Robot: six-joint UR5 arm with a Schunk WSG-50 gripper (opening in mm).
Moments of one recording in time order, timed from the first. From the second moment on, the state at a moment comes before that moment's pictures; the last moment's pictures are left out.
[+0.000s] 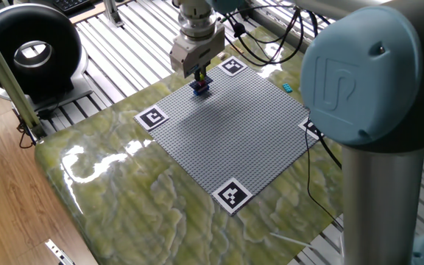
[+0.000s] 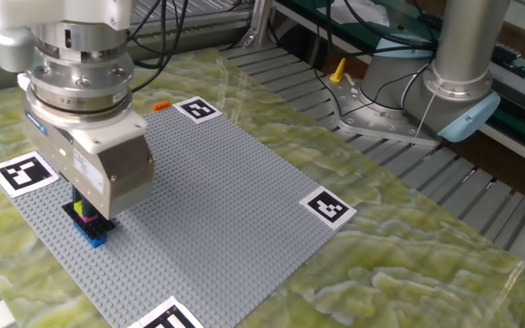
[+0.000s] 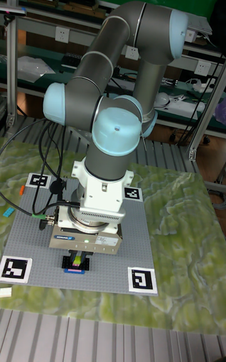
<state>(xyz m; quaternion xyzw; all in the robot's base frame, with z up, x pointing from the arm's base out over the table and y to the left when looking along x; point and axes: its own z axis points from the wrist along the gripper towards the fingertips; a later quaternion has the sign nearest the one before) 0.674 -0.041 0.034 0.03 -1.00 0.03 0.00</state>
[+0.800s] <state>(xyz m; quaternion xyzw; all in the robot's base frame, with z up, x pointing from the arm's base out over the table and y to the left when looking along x) 0.678 -0.037 0.041 0.05 -1.00 0.01 -0.03</state>
